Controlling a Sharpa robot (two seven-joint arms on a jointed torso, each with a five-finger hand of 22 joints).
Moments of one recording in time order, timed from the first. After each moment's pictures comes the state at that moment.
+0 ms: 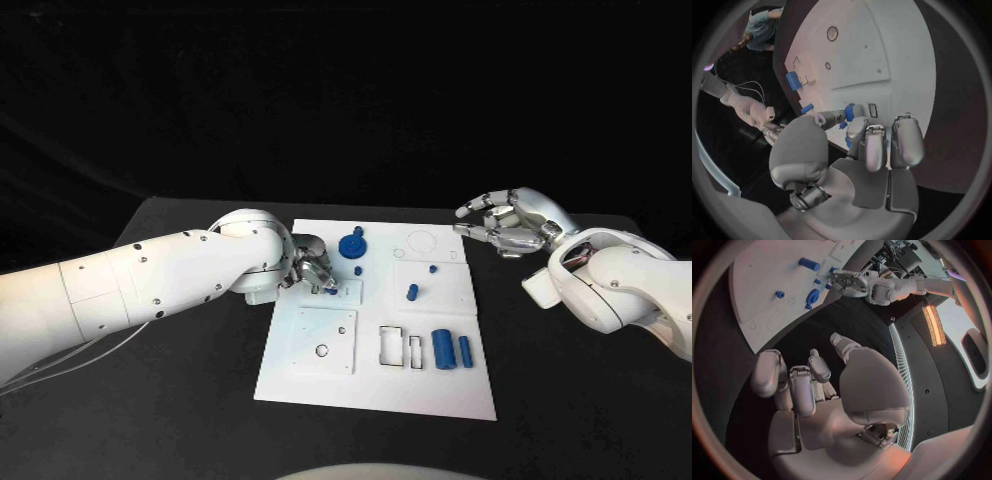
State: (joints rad) left arm 1.19 -0.76 0.02 1.46 -1.15 0.20 -0.52; left_hand 0.96 -0.16 0.84 0.19 0.20 0.81 0.04 0.95 0.67 1.32 -0.04 1.30 1.05 1.46 -0.09 1.55 1.31 0.08 1.44 0.01 1.38 1.15; right arm 1.28 -0.91 -0.11 1.53 -0.77 -0.41 0.13; right_hand 1.20 -0.14 0.37 0.12 0.15 0.70 0.19 0.41 0.36 1.20 0.11 1.33 1.14 1.47 0.03 1.48 1.31 0.08 1.35 0.13 1.21 1.27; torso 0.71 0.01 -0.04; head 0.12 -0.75
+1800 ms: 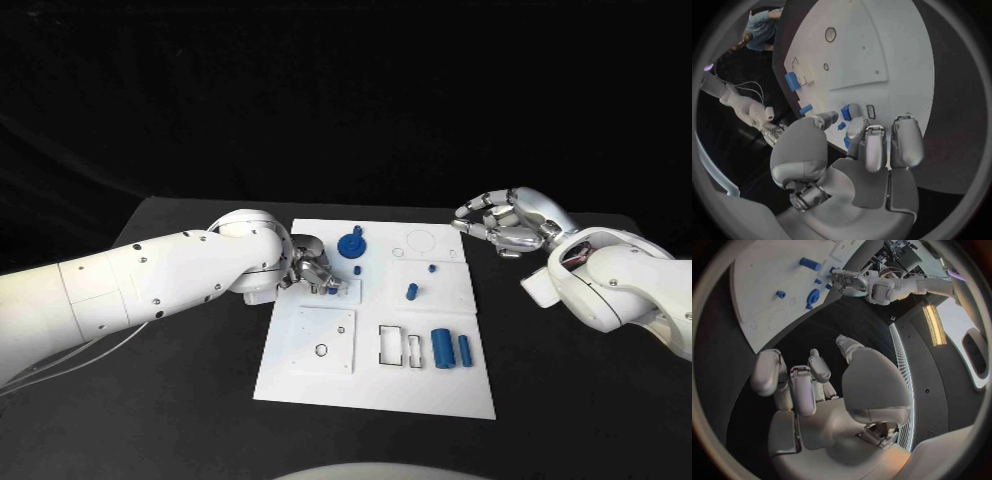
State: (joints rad) left arm 1.19 -0.75 0.02 1.45 -1.15 0.21 -0.52; left_hand 0.89 -0.19 0.56 0.29 0.19 0.85 0.02 0.93 0.64 1.33 -0.04 1.30 1.05 1.47 -0.10 1.55 1.31 0.08 1.44 0.01 1.38 1.16; right arm 1.27 -0.91 -0.11 1.53 -0.76 -0.41 0.14; right_hand 1.16 -0.14 0.30 0.20 0.22 0.70 0.18 0.43 0.35 1.20 0.11 1.33 1.14 1.47 0.02 1.48 1.31 0.08 1.35 0.13 1.19 1.26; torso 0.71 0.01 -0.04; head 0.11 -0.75
